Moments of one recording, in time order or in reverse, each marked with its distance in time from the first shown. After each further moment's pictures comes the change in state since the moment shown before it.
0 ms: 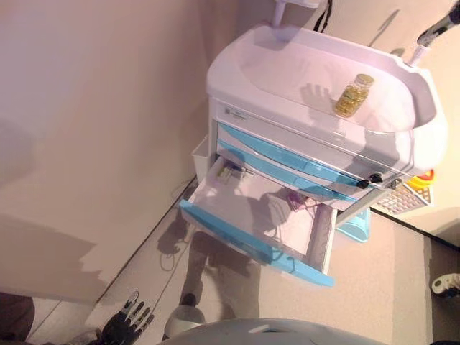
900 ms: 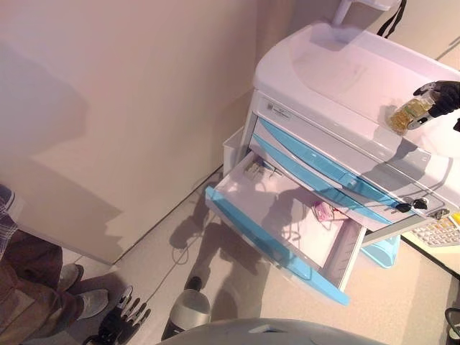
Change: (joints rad) left arm -0.047 0.010 0.062 0.083 -0.141 0.057 0.054; right arm 0.419 0.226 -0.274 0.465 -0.212 -0.012 0.122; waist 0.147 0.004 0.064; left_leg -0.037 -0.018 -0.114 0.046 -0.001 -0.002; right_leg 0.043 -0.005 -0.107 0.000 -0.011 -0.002
